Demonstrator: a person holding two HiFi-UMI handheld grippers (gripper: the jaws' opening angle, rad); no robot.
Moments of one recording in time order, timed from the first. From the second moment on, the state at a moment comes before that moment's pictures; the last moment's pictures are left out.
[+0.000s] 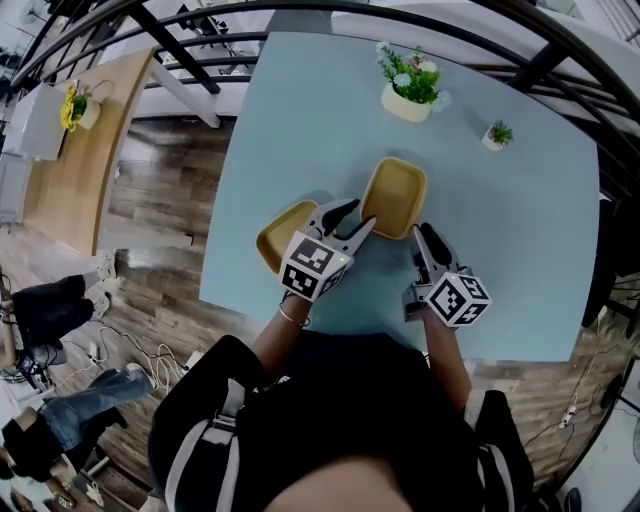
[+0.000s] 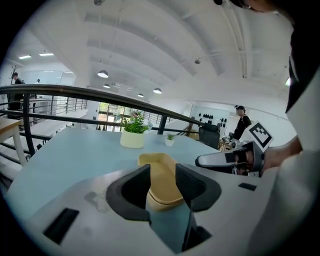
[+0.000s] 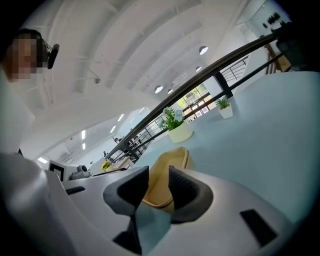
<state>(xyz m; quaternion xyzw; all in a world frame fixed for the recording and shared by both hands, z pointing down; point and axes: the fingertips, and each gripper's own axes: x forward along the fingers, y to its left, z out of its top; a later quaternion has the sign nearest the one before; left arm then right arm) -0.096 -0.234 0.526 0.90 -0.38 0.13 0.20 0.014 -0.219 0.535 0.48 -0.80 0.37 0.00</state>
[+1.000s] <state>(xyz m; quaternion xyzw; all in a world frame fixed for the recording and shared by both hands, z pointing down) -0.169 -0.154 0.494 0.85 -0.49 0.12 0.15 -0.014 -0.143 0.482 0.36 -0.87 0.34 -0.05</state>
